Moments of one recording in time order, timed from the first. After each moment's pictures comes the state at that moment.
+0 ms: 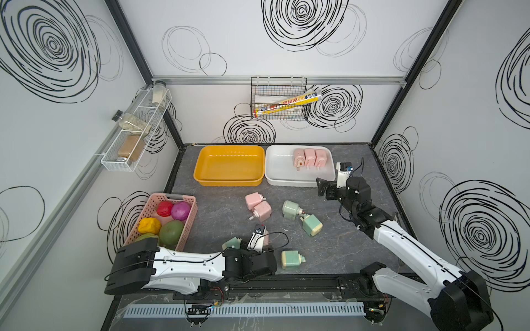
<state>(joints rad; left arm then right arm) -1.38 1.15 0.47 -0.40 -0.67 -0.96 0.44 1.03 0.67 -0.01 0.16 0.28</state>
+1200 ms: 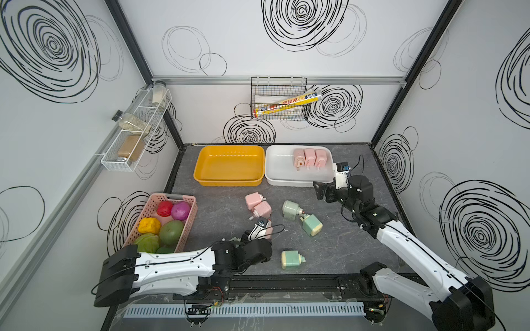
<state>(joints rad) -1.23 0.98 0.52 -0.38 -0.55 -0.59 0.44 0.99 0.73 -0.15 -0.03 0.23</state>
